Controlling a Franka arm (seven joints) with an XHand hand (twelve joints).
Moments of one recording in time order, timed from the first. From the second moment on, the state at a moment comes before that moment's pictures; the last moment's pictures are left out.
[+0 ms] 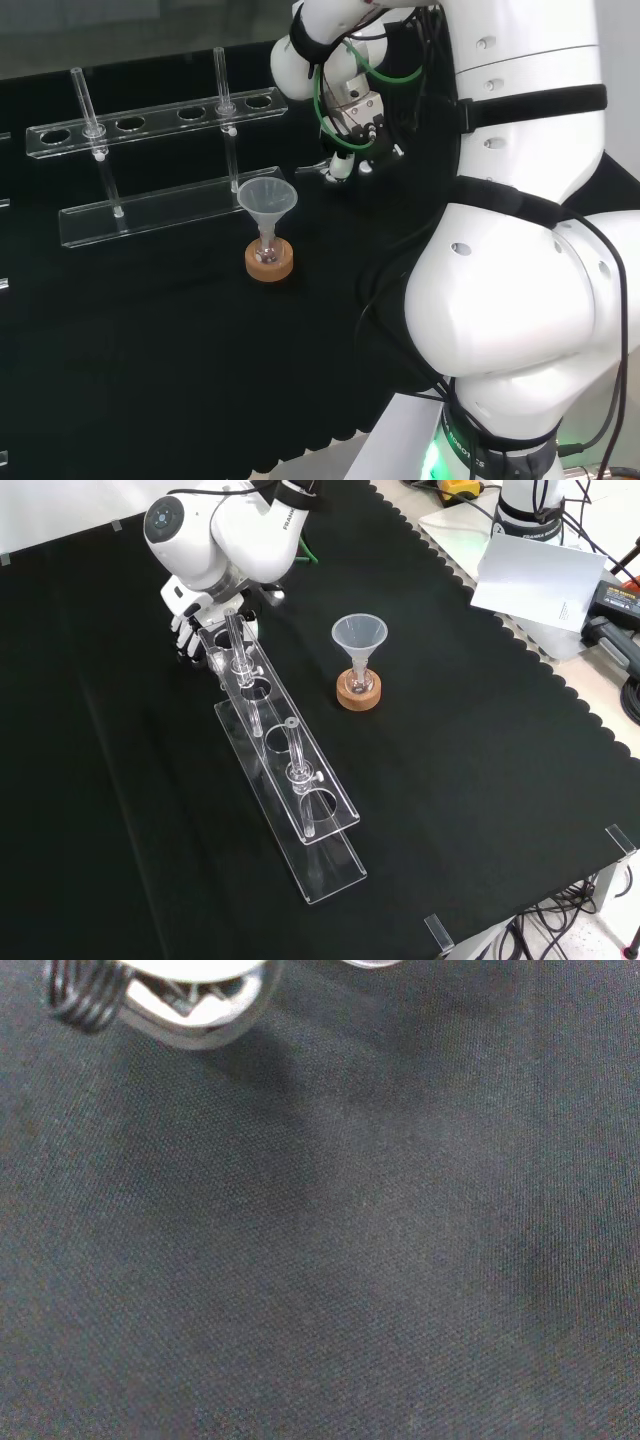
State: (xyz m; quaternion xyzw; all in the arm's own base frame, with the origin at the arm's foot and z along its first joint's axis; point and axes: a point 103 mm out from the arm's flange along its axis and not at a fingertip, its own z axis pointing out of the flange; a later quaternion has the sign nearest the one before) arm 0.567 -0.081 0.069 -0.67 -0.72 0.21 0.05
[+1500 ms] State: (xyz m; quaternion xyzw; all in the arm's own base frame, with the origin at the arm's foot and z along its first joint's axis) arm 0.560 -0.092 0.091 -0.69 -0.69 0.21 0.02
